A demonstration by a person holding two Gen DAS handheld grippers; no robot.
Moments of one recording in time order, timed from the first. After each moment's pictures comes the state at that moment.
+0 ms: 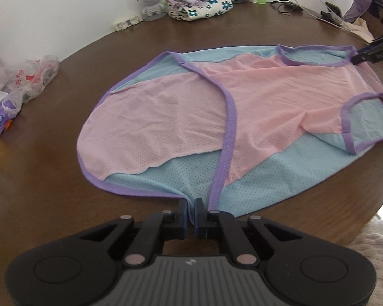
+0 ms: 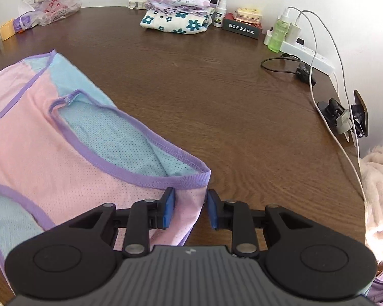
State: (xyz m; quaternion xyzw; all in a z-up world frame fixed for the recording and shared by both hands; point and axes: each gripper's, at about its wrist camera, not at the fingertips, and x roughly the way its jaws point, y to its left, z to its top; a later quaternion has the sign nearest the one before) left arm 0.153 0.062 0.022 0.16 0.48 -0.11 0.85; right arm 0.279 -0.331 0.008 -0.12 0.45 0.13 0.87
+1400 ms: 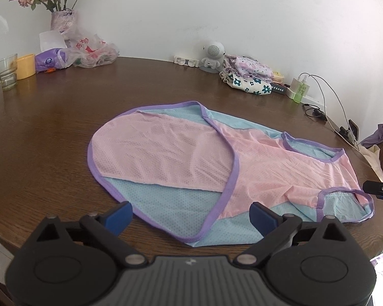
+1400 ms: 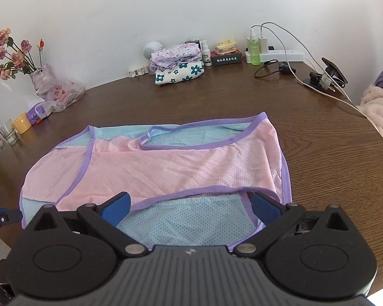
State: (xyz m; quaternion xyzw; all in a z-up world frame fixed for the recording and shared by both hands) left arm 0.092 0.079 0.033 -0.08 0.36 -0.02 0.93; right arm 0.135 -0.287 0.032 0.09 0.35 0.09 0.93
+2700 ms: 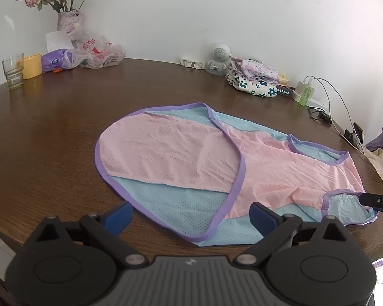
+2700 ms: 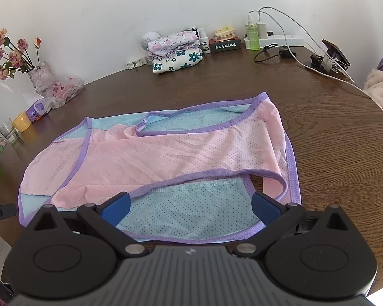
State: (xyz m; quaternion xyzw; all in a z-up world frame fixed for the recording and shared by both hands) left arm 0.089 0.080 0.033 -0.09 0.35 0.00 0.93; right arm 0.138 -0.288 0.014 0.11 0.37 0.10 0.92
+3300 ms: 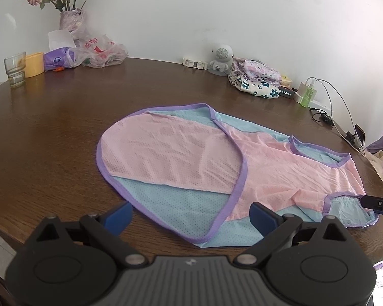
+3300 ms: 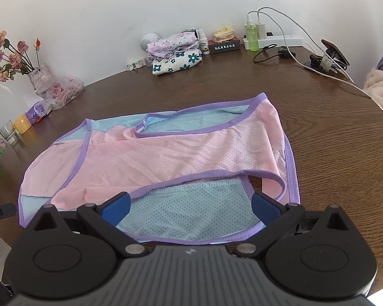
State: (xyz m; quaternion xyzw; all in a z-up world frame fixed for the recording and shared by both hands) left arm 0.089 0.082 0.033 -0.09 0.35 0.00 0.93; right arm 0.138 -0.288 0.012 0.11 0.36 0.10 0.92
